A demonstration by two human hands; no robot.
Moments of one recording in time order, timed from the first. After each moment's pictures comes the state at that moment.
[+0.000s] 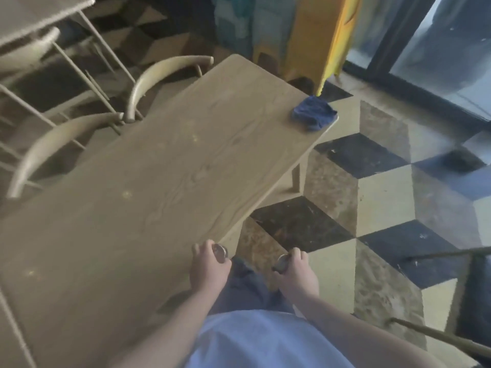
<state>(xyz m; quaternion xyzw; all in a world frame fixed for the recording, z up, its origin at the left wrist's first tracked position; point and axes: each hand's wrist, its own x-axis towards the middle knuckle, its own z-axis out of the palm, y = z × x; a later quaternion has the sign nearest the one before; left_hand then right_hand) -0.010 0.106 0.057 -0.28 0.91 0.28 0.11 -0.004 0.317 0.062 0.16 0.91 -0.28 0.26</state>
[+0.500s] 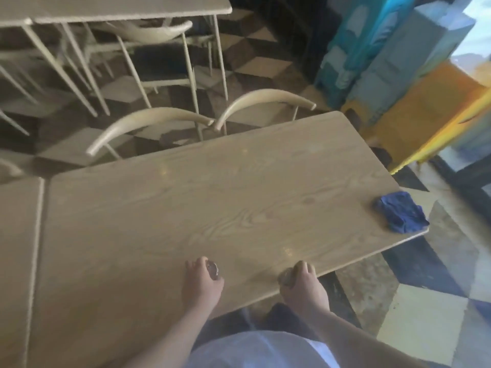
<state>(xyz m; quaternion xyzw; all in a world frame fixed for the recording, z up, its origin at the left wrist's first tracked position) -0.073 -0.003 0.044 -0.48 0.82 0.30 0.05 -0.182 0.213 0.072 -0.07 0.95 -0.14 0.26</state>
